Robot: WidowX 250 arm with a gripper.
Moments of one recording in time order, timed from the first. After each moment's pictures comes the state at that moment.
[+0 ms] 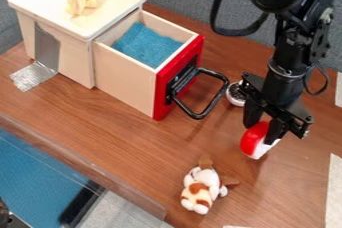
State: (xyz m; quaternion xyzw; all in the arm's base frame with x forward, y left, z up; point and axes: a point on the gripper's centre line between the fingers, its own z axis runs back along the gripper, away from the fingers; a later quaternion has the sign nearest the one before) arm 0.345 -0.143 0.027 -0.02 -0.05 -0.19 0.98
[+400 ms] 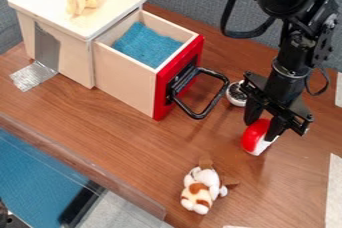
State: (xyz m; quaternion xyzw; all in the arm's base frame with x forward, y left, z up) arm 0.355 -0.142 0.021 -0.01 -0.04 -0.16 0.99
